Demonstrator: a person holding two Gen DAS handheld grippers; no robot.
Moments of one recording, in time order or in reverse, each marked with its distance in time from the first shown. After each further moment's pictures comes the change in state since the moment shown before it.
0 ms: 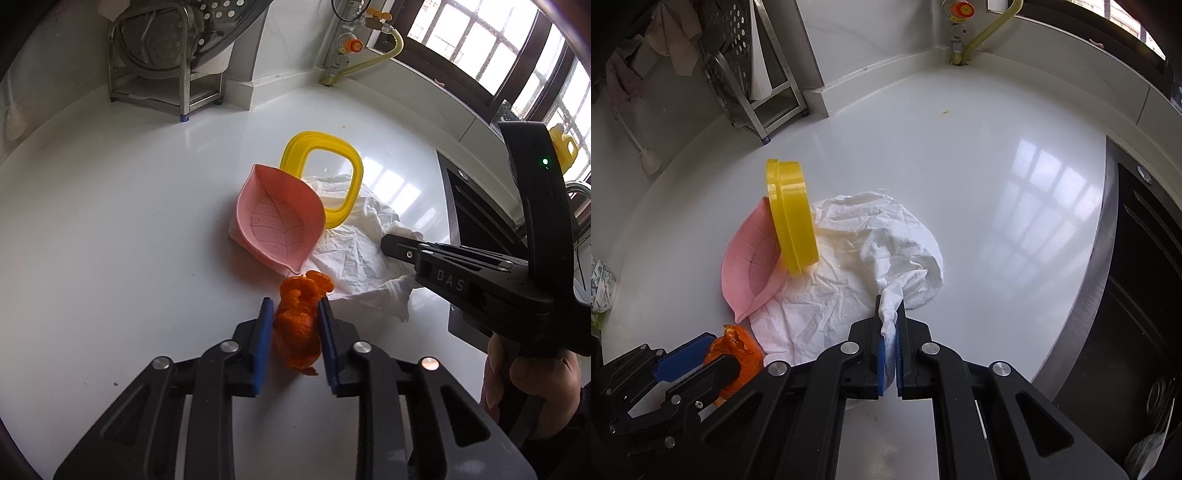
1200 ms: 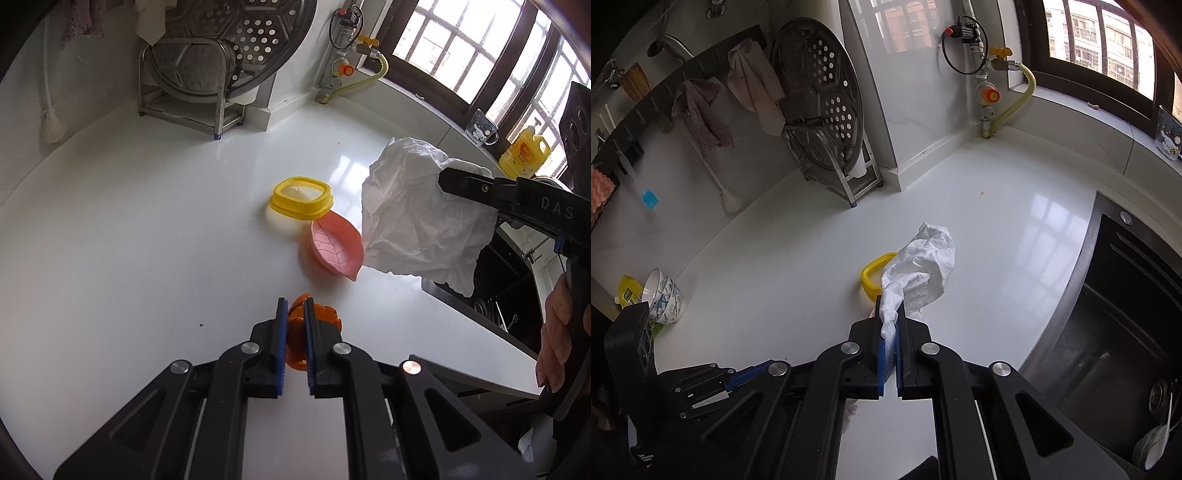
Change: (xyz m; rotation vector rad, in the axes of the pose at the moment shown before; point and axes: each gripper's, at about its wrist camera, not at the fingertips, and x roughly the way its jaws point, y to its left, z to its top) left arm -0.095 0.035 -0.025 0.024 -0.021 -0.043; right arm -0.143 0.054 -0.007 -0.014 -0.164 0.099
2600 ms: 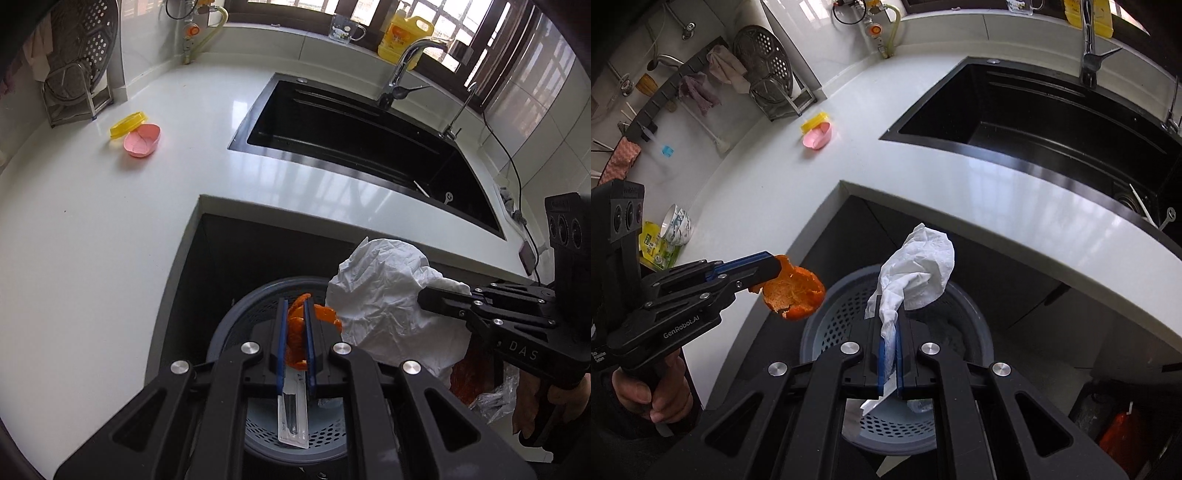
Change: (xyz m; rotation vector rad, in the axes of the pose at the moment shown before) left arm -0.051 -0.203 -0.179 0.279 0.170 -0.108; right arm -0.172 -0.089 -0.302 0.253 0.175 -0.007
